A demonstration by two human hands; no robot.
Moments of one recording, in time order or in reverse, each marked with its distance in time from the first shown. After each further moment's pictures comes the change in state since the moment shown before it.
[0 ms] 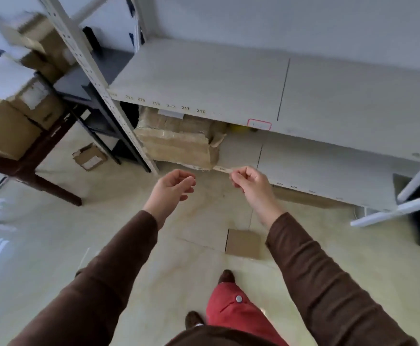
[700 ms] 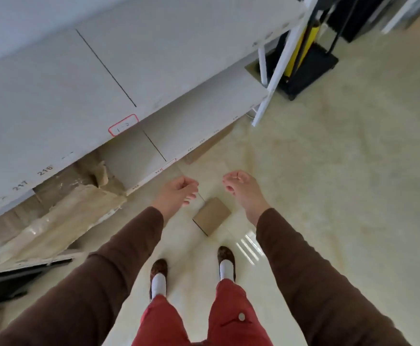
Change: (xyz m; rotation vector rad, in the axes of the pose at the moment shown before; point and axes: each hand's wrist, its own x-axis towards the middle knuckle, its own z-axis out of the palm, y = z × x) left_hand 0.147 -0.019 0.159 0.496 -0.933 -0.046; right_hand -0.012 0.120 -0.033 0.498 0.814 0.442
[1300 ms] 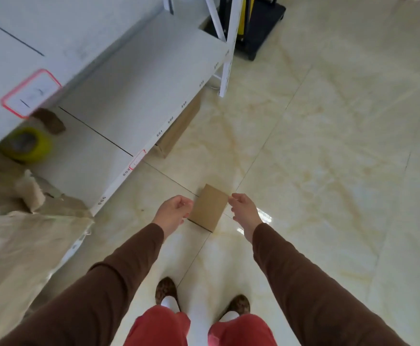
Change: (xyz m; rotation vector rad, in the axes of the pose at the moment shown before) left_hand 0.148 -0.199 -0.002 0.254 -0.245 -0.066; right_hand 0.087 0.244 0.064 0.224 0.275 0.268
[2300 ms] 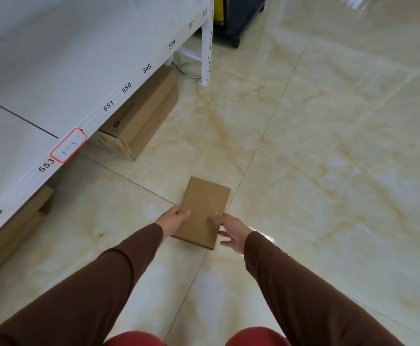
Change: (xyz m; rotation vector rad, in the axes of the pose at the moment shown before) left_hand 0.284 -0.177 0.073 0.186 -0.140 -0.065; right_hand 0.245 0.171 0.029 0.098 -0.196 0.195
